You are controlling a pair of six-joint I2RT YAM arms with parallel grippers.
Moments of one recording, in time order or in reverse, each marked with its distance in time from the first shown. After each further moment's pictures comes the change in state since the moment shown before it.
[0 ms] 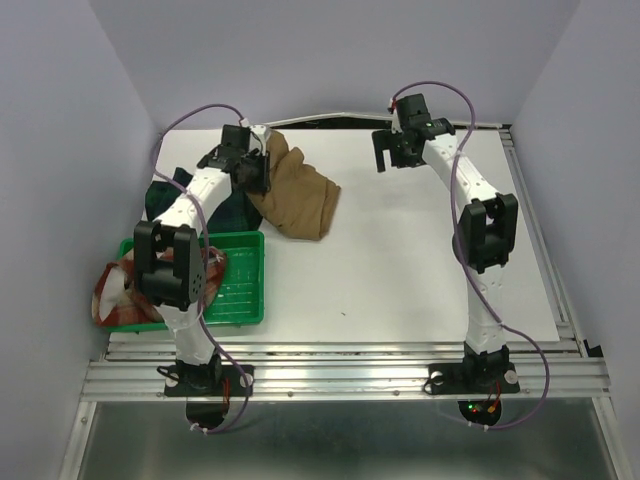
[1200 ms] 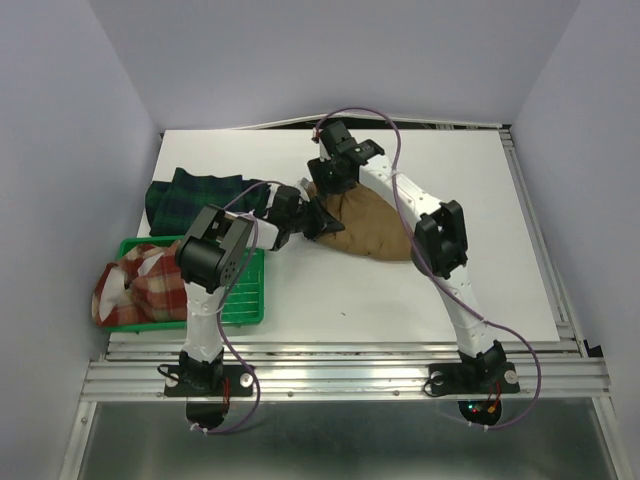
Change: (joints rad) left arm -0.231 0.252 -0.446 0.957 0.364 -0.887; right arm 0.323 0.178 0.153 -0.023 -0.135 0.103
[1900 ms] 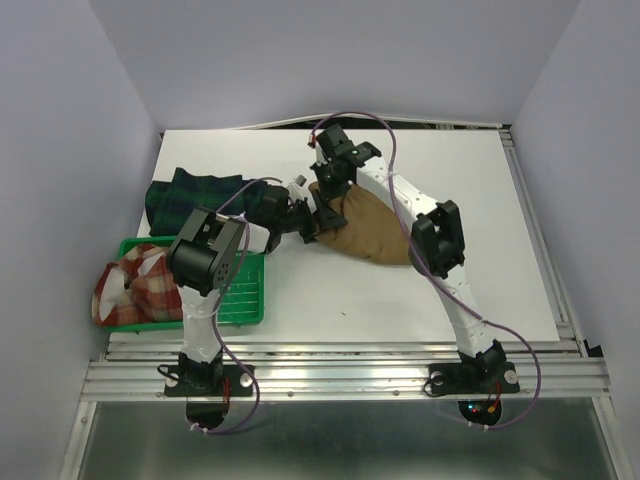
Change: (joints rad) left arm 0.048 -0.069 -0.084 0.114 0.155 0.031; right arm 0.004 0.019 0.006 -0.006 -0.048 -0.011
